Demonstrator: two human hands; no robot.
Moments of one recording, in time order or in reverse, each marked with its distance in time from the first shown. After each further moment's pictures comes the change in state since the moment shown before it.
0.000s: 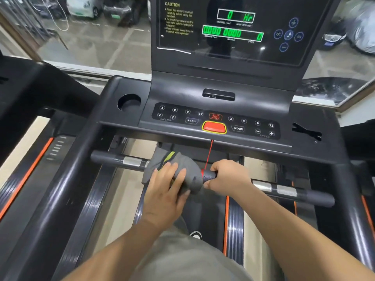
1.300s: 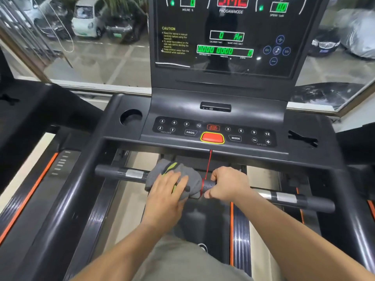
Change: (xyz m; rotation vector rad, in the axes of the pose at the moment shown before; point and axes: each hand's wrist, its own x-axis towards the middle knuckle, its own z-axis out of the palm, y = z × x) left_hand 0.020 -0.010 -0.015 0.004 -0.068 0.109; right_hand -0.001 -0.001 -0.011 0.072 -0.041 0.018
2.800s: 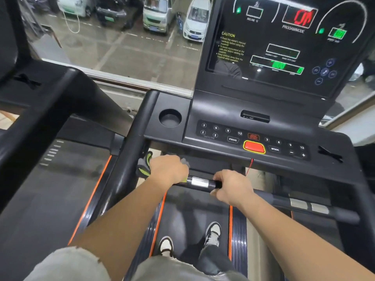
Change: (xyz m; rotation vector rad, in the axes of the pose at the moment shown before) left_hand 0.073 -0.142 -0.071 0.028 -0.509 -0.427; right_hand 0.010 -0.135 0.019 -0.092 -0.008 0.047
